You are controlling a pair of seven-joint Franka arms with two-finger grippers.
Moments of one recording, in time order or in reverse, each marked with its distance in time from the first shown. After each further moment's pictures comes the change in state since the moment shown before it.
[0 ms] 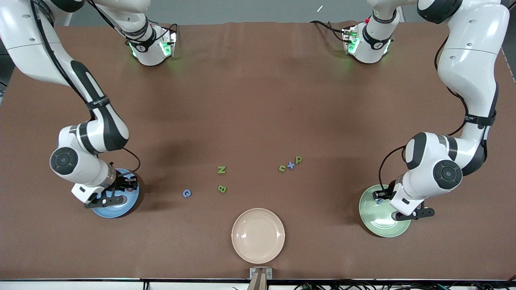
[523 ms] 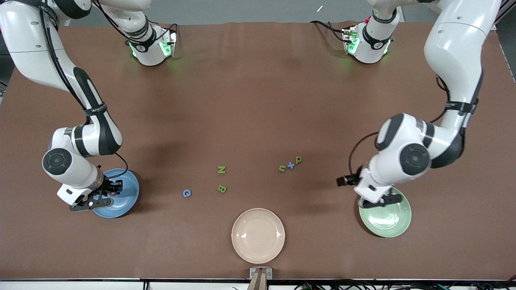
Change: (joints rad) left arm -0.070 -0.082 -0.211 0.000 0.000 -0.200 -0.233; right arm 0.142 0.002 -0.225 -0.001 0.006 0.115 -0.063
